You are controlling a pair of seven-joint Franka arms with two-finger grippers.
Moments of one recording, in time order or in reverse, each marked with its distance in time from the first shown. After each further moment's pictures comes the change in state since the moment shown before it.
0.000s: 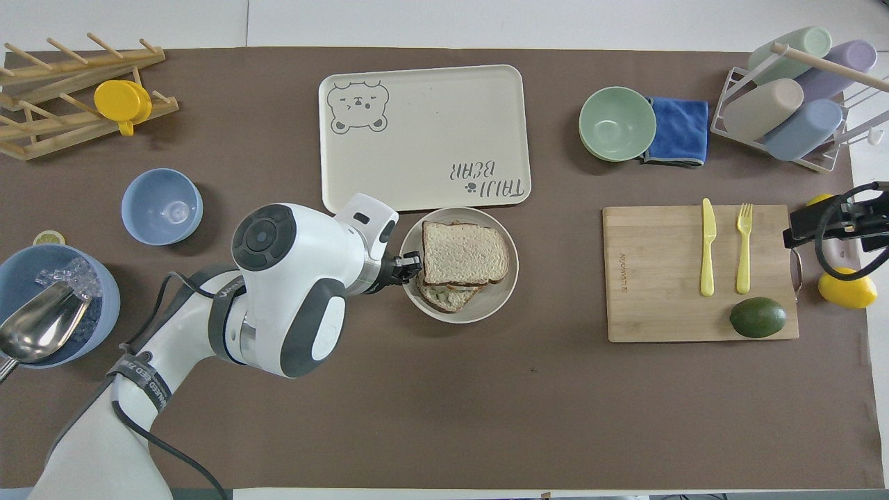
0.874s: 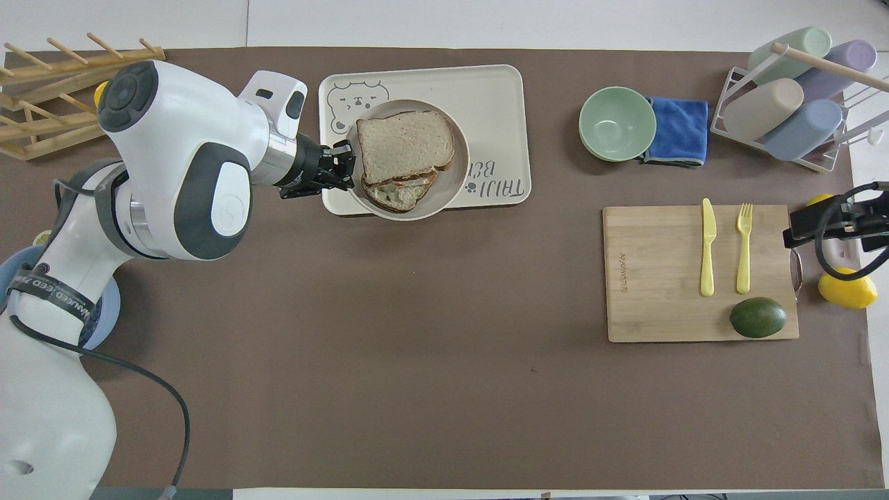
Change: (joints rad) left arm 0.194 0.362 -0.002 0.519 0.045 -0.151 0.072; right arm 0.000 0.000 0.000 0.000 0.000 0.000 0.000
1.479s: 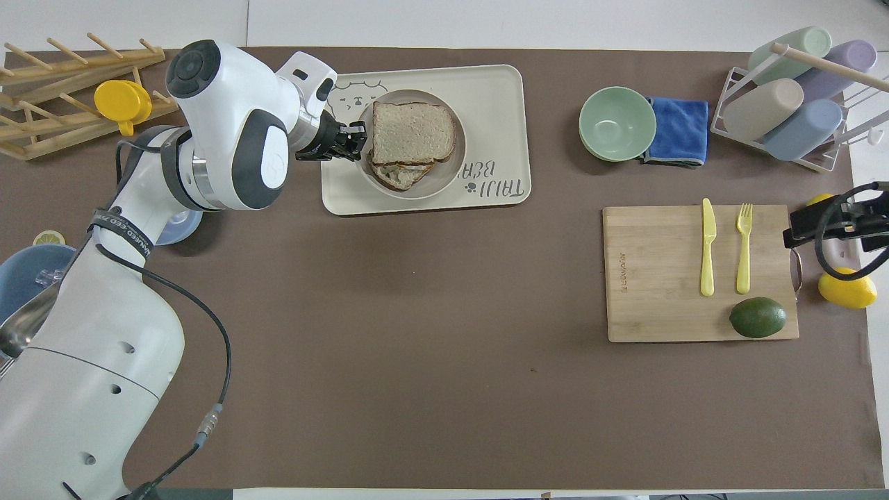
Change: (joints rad) left arm 0.013 0.114 -0.013 0.074 -0.001 0.095 0.167; right arm 0.000 0.000 0.000 0.000 0.000 0.000 0.000
